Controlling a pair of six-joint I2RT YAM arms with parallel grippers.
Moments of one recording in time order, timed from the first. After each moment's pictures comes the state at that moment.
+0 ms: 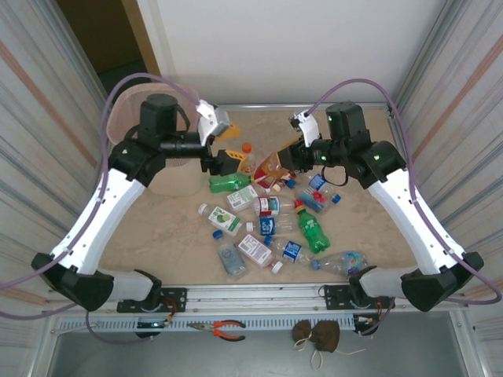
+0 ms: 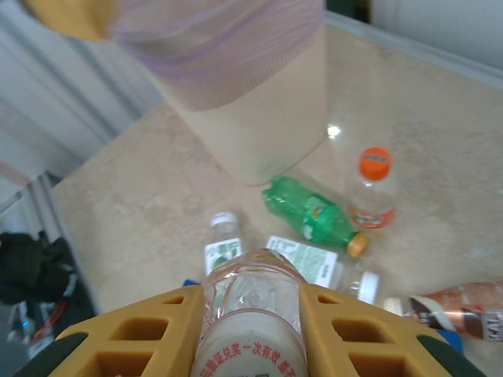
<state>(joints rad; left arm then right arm) -0.49 1.33 1.55 -0.64 0.81 0.31 0.51 1.28 1.53 -0.84 -0.48 0.01</state>
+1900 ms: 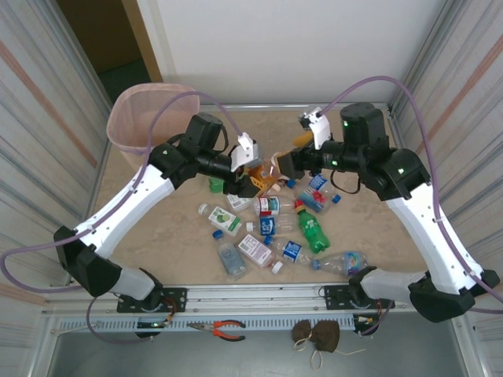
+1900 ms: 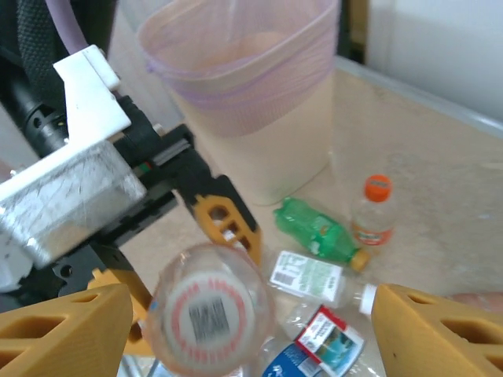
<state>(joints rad) -0.65 1.44 1.49 -0.75 0.77 0.50 0.56 1.19 1.64 -0.92 -0.36 0.06</state>
